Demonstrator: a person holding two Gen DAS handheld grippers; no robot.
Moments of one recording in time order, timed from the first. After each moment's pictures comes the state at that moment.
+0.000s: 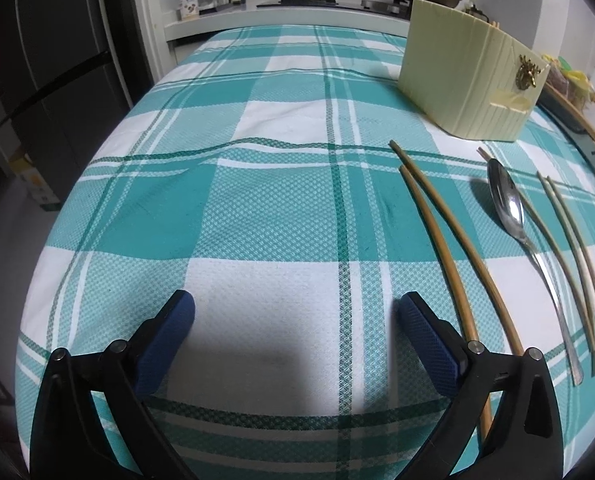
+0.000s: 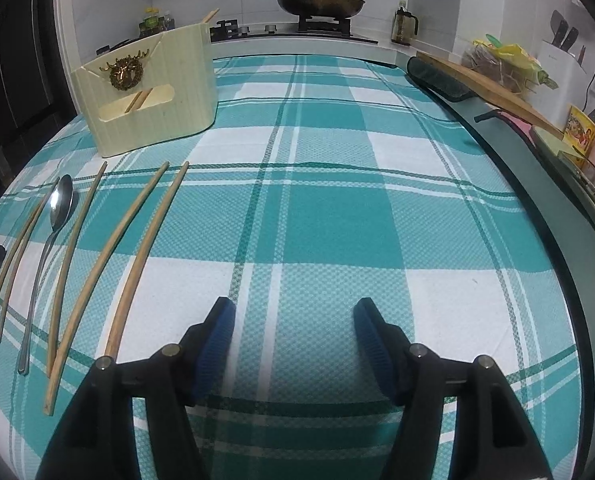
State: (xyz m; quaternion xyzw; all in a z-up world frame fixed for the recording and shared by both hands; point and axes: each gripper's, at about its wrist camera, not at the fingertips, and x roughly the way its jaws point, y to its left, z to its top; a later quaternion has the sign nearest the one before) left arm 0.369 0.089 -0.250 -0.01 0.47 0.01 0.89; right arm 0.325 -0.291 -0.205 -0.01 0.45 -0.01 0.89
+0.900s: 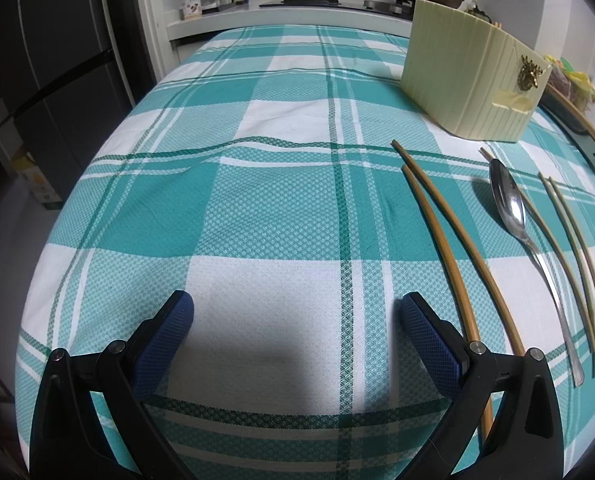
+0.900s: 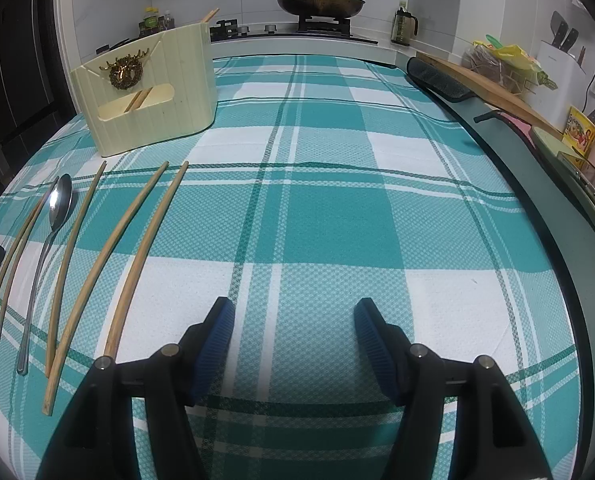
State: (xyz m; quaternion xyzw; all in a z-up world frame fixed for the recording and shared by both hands) left arm 0.369 0.089 -0.251 -0.01 0.46 0.01 0.89; right arm 0.325 -0.290 -0.205 -0.01 0.45 -0.01 0.89
